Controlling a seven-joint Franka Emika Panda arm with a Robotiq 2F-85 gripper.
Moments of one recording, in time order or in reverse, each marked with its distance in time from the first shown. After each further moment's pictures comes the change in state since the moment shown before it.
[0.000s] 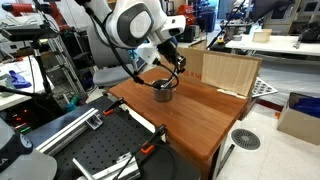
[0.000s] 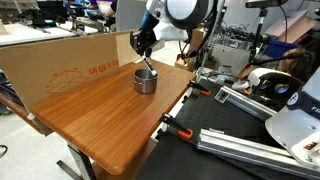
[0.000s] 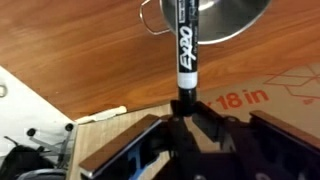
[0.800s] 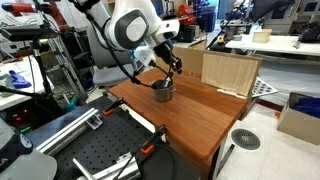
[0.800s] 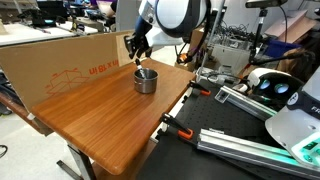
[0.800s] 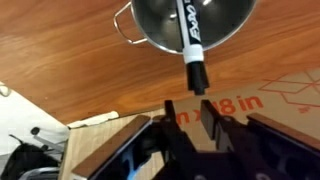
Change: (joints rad) arm 0.204 0.068 -0.130 0.024 0.097 0.011 0.013
